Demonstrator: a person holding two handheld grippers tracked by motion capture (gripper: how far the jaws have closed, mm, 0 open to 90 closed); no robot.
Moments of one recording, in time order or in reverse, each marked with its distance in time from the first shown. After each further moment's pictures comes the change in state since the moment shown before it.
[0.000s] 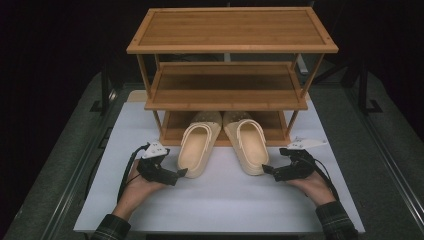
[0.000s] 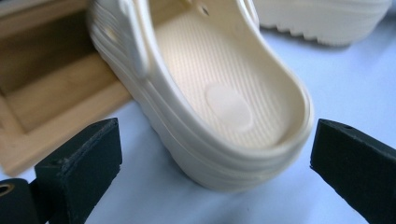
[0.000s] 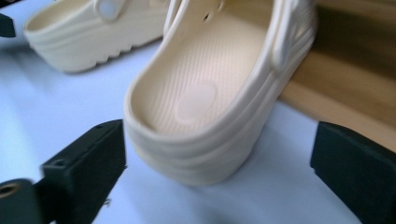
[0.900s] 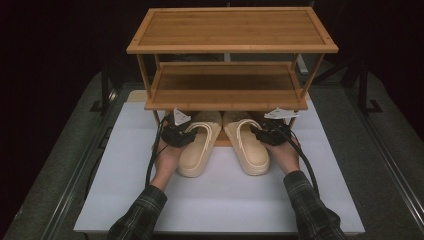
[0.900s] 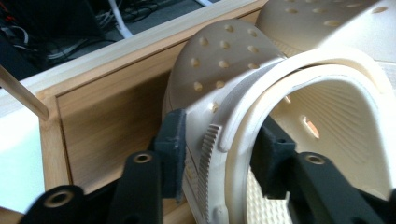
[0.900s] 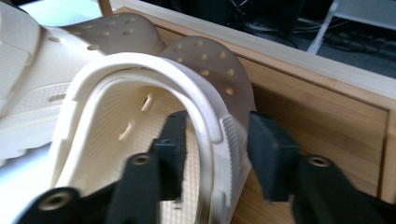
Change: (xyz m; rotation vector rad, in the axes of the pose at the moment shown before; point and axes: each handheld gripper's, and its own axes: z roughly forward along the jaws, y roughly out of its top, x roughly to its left) left arm 0.022 0.081 0.060 -0.032 0.295 -0.061; right arm -0.018 0.074 0.064 -0.089 -0.227 -0.003
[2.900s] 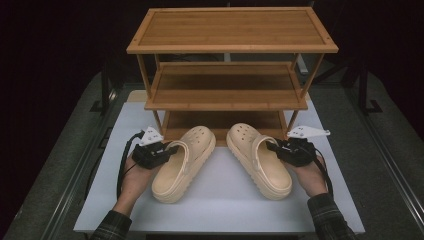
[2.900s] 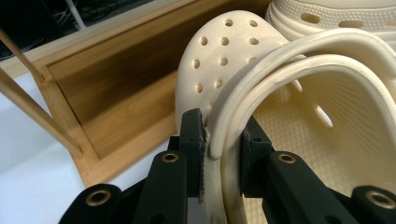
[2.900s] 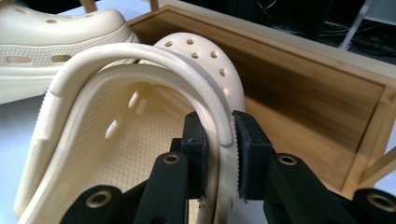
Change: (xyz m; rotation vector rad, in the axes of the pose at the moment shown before) left arm 0.016 -0.036 -0.081 0.001 -0.162 0.038; right arm 0.003 -0.029 -0.079 -0.017 0.109 -0.034
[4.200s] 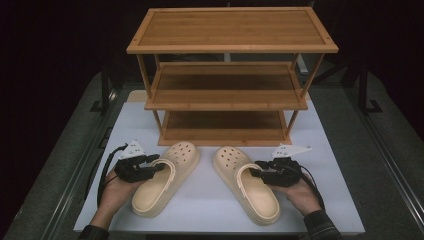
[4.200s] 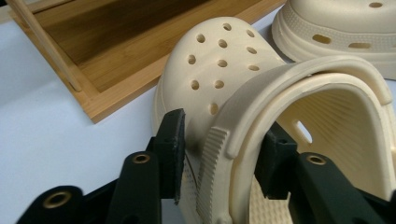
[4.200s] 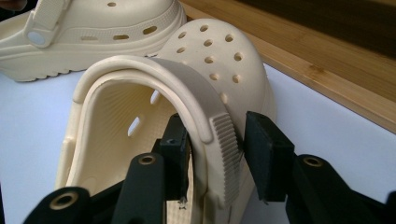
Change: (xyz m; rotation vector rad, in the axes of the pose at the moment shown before) left arm 0.018 -0.052 -0.030 0.045 -0.078 0.002; right arm 0.046 -0.029 0.009 0.121 0.222 0.008
